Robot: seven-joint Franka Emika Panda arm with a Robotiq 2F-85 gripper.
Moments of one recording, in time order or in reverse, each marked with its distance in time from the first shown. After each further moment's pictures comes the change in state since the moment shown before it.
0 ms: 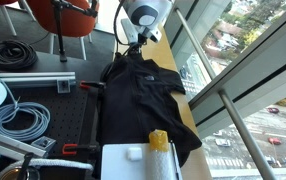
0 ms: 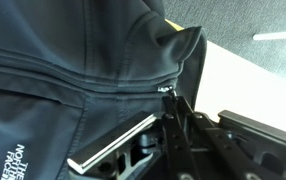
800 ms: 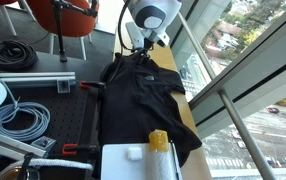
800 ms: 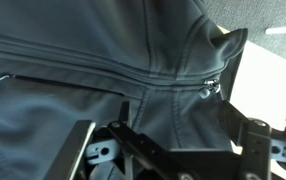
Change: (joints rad) arm -0.099 -0.095 -0.009 -0.089 0.004 -0.005 -0.069
